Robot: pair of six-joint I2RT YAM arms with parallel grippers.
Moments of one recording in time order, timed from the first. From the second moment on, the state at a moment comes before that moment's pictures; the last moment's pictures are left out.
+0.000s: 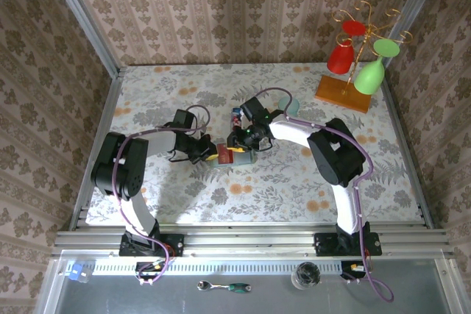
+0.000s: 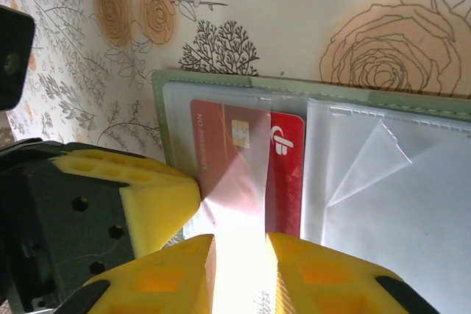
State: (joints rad) left arm -0.35 1.77 0.91 -0.31 0.64 -0.66; right arm 0.59 2.07 1.41 -0.40 -0.51 0.74
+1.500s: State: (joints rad) left arm -0.34 1.78 0.91 -0.34 0.65 -0.64; right arm 0.57 2.12 1.37 -0.29 -0.59 0.80
